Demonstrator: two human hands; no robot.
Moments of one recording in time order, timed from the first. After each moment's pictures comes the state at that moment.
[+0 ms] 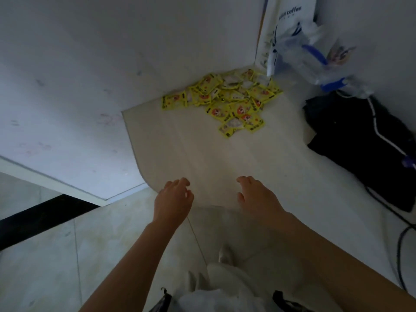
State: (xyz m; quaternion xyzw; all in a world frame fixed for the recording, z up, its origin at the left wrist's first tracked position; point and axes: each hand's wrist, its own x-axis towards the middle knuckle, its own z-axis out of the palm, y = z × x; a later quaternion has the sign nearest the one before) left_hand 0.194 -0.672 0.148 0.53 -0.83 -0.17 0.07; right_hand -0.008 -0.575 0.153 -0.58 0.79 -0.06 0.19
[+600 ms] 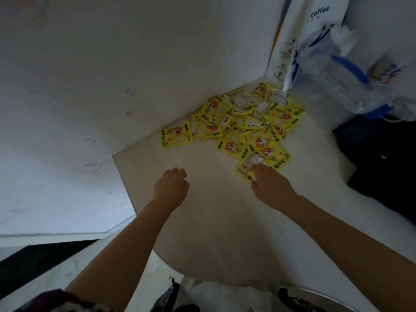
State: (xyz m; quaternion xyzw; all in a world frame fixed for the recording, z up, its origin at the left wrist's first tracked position) left_hand 0.138 -0.948 0.115 0.47 -0.86 -0.17 -0.08; right_hand -0.092 -0.793 0.124 -0.56 0.81 0.01 0.17
